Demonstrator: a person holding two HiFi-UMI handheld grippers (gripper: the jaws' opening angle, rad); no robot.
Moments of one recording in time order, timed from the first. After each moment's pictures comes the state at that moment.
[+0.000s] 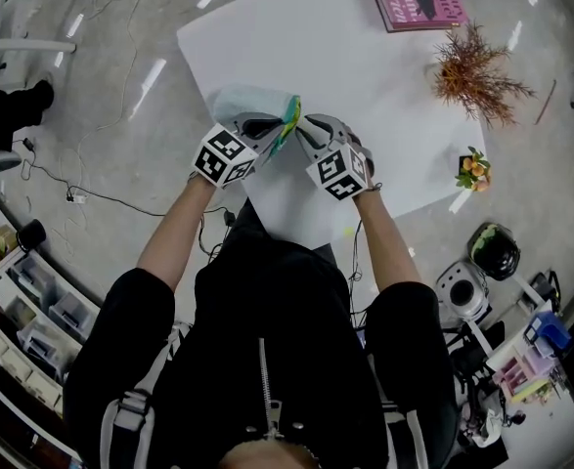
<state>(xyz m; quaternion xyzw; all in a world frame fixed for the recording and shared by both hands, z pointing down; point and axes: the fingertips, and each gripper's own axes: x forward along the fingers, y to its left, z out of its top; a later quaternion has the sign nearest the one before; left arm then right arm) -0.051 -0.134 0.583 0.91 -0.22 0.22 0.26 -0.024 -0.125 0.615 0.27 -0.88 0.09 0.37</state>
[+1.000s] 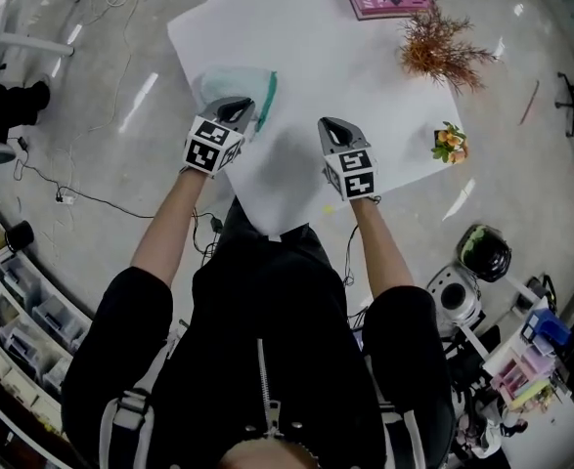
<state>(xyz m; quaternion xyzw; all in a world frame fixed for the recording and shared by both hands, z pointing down) -0.059 -0.117 0.566 0.87 -0.37 0.25 0.19 0.087 -0.075 0.582 0.42 -0.84 0.21 0.28</state>
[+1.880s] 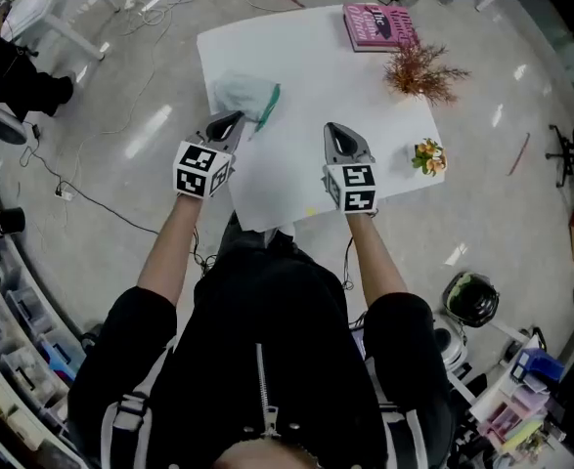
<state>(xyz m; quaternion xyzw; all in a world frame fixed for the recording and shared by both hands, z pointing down) -0.069 -0.029 0.437 0.85 -0.49 0.14 0.11 0.108 -0.034 0.463 0.45 -0.87 0.10 0.19</state>
